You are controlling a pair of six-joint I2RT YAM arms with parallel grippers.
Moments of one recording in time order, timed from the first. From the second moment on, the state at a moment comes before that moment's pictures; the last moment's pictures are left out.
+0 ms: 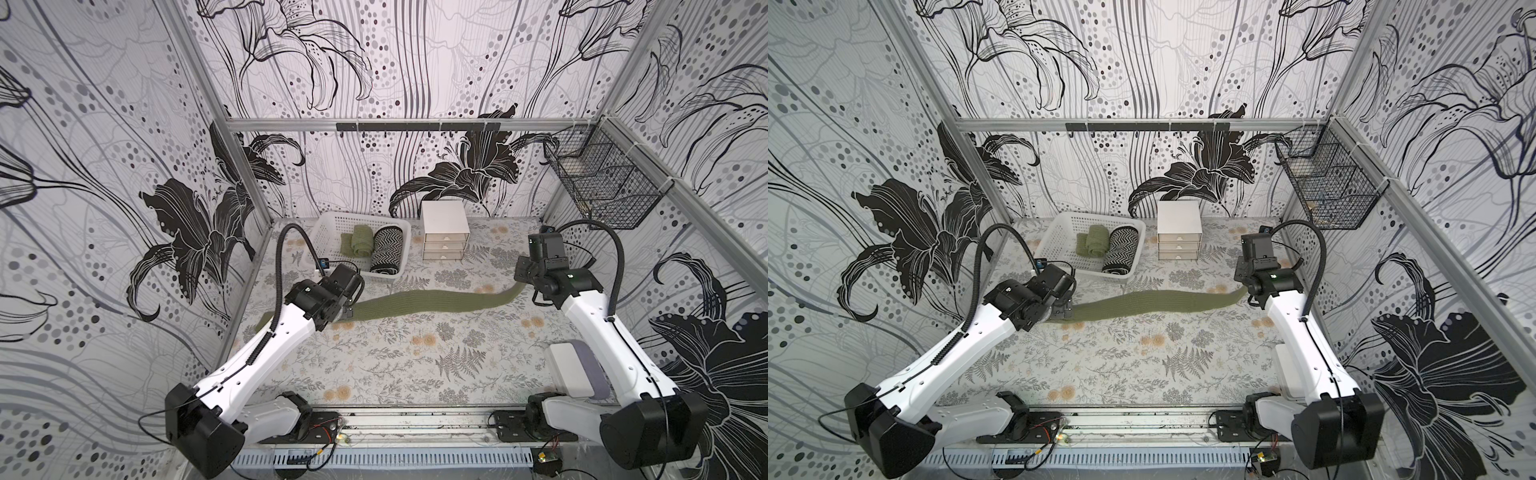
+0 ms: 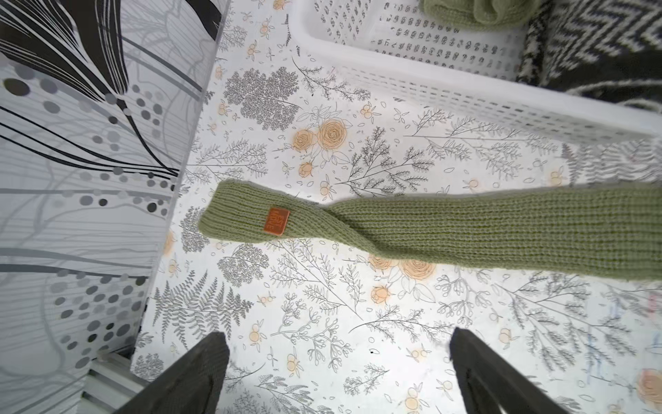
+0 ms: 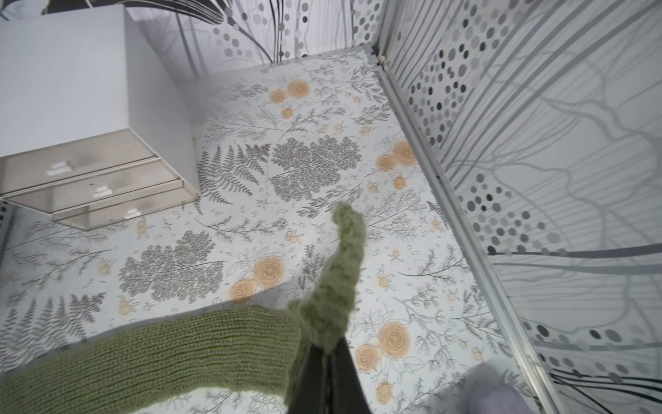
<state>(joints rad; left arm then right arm) -0.51 1.19 1.14 -1.16 -0.55 -0.65 0.15 1.21 1.15 -0.72 0.41 0.28</state>
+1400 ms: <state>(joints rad) -0.12 1.77 1.10 -0.61 -0.16 -0.71 -0.10 1.06 1.16 -0.80 0.50 0.17</state>
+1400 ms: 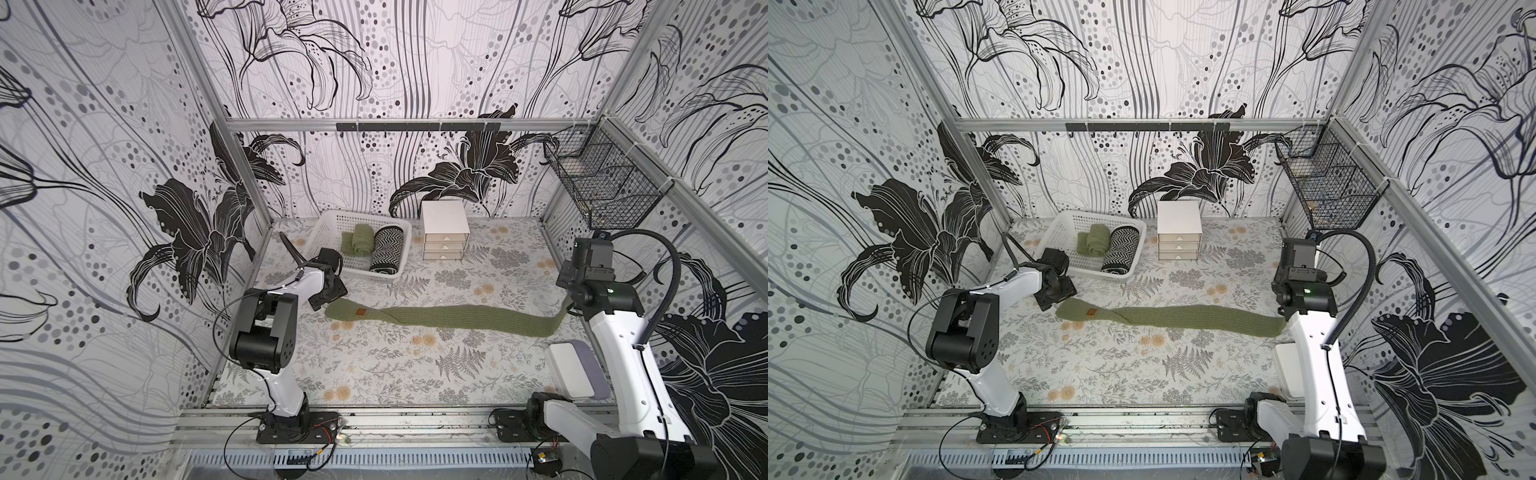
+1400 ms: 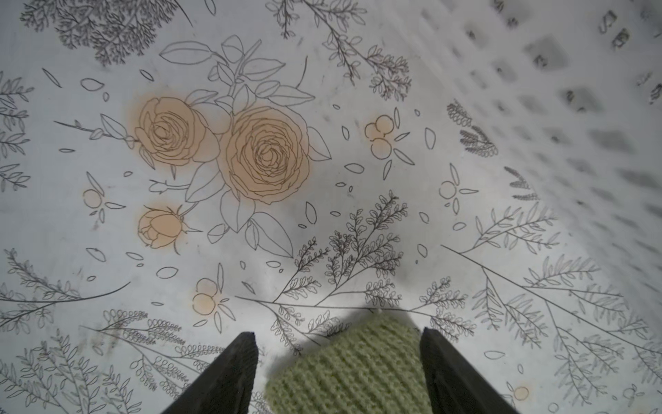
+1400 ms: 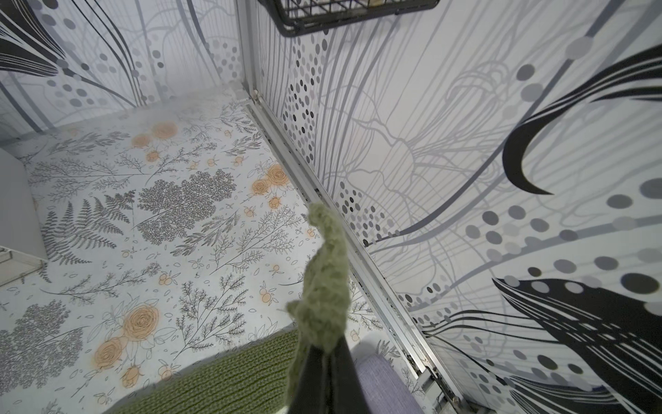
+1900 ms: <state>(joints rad) -0.21 1.80 1.06 -0.52 -0.18 -0.74 -0.10 1.06 1.16 -0.80 0.46 0.17</state>
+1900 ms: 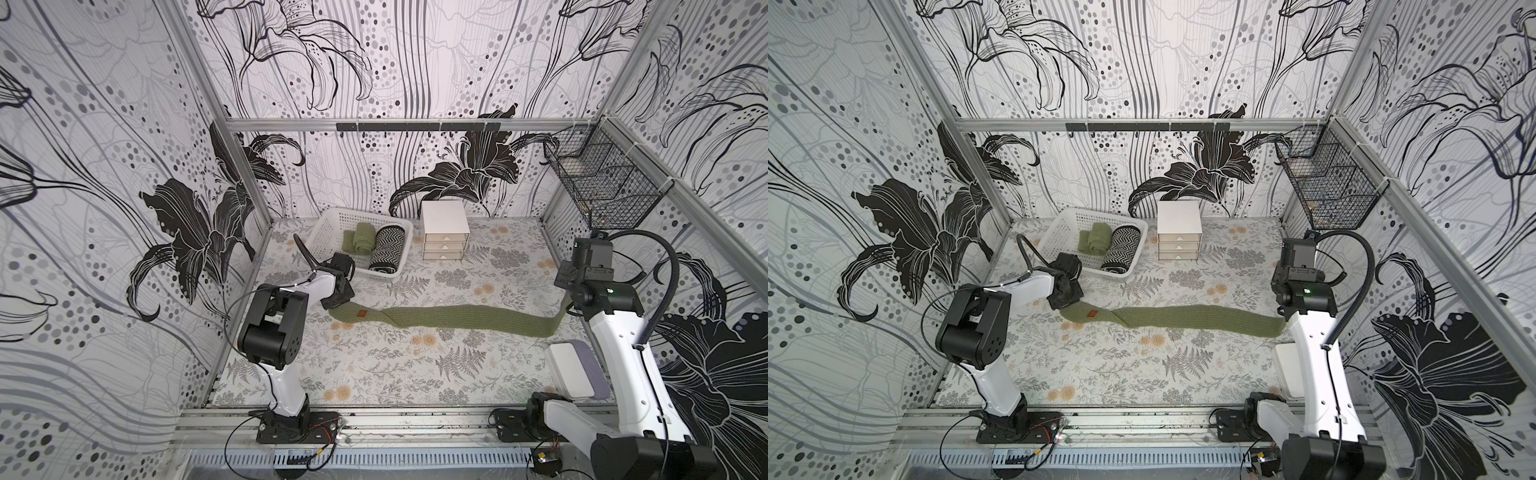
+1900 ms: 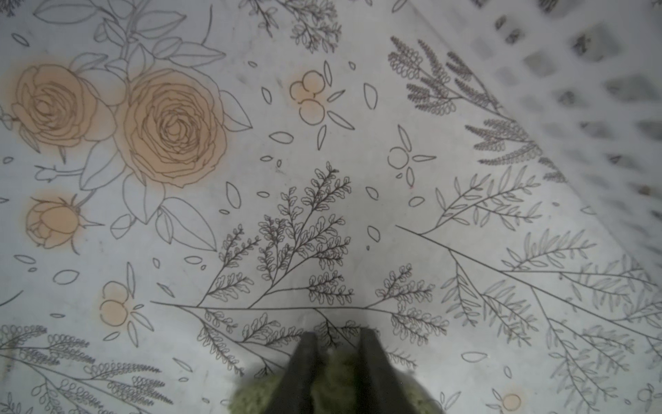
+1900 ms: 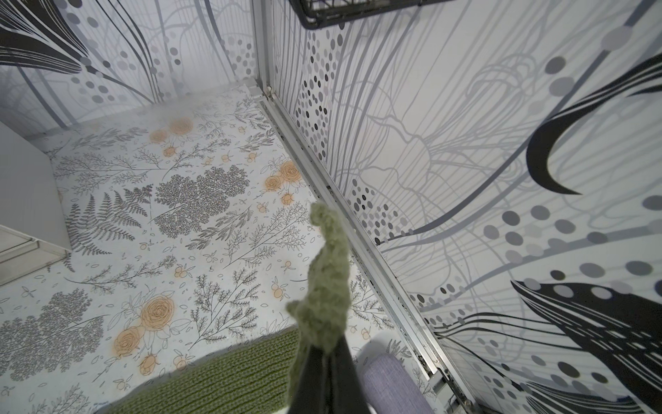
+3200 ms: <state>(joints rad) -0.16 1.02 0.84 -0.75 -0.21 -0.69 -0.10 1.07 1.43 -0.81 0.77 0.09</state>
